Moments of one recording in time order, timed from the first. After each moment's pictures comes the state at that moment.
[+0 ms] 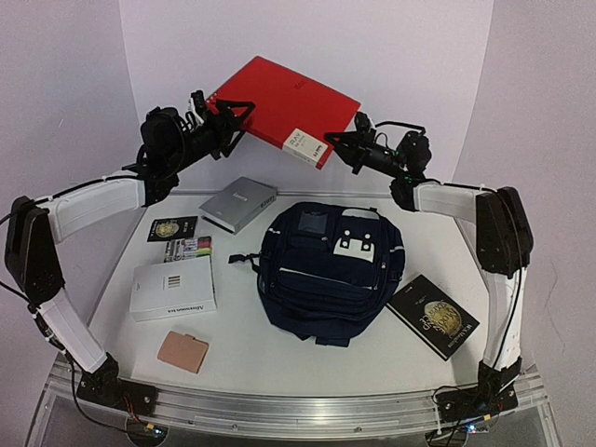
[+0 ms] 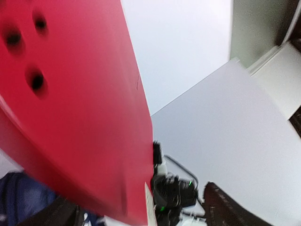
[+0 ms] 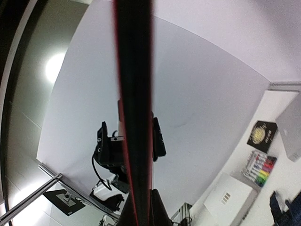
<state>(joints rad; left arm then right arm) -0.49 1.64 1.39 0.46 0.30 -1.03 0.39 2.13 1.68 0.93 -0.93 1.49</state>
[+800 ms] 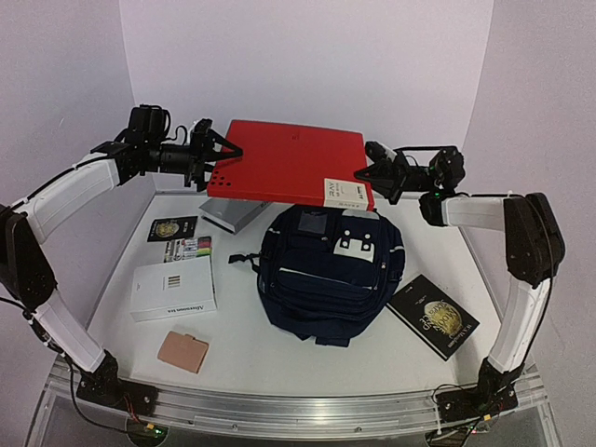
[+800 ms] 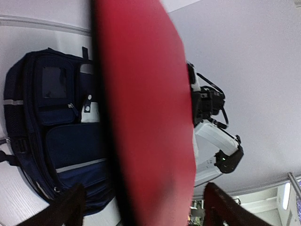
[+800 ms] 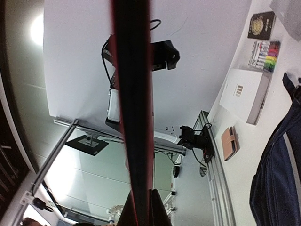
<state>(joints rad) -0.35 1.58 1.53 -0.37 0.89 -0.76 0.29 1.92 1.33 1.14 -1.42 1.86</state>
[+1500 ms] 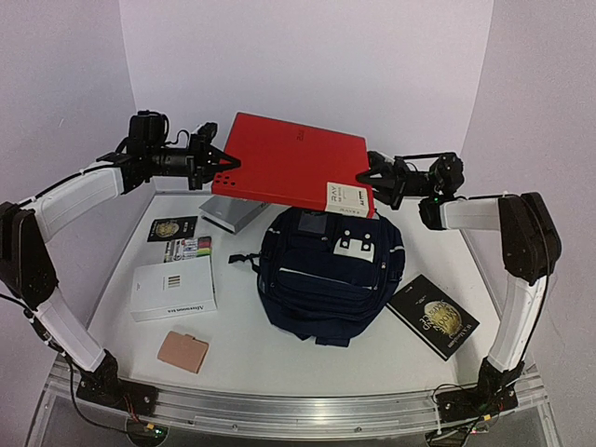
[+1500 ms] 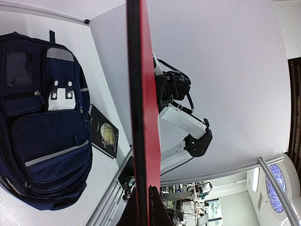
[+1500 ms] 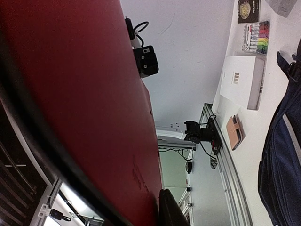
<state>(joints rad) -0.34 1.59 1.44 -0.13 1.09 -0.95 0.28 1.96 1.31 1.21 -1.43 2.01</state>
